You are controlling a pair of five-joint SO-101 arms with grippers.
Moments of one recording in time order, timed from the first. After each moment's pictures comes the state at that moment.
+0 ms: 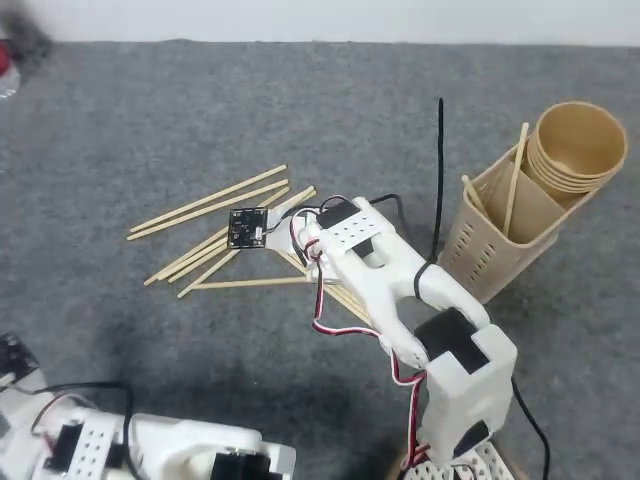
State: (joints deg) left arm -86.2 -60.3 96.2 28.4 -31.9; right arm -36.8 17.9 14.7 51.1 55.4
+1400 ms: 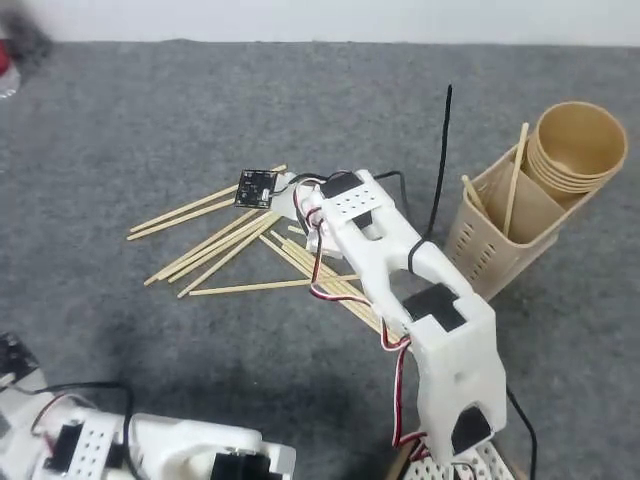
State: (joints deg) left arm -86.2 -60.3 96.2 28.4 -31.9; right arm -32.8 28.4 -2.7 57.3 50.9
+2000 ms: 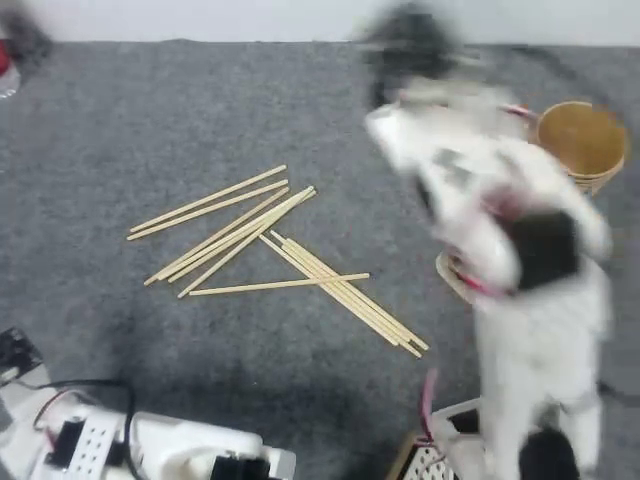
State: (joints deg) left arm -84.1 -60.3 96.2 28.4 -31.9; right arm -17.4 -27.6 -20.0 66.0 23.8
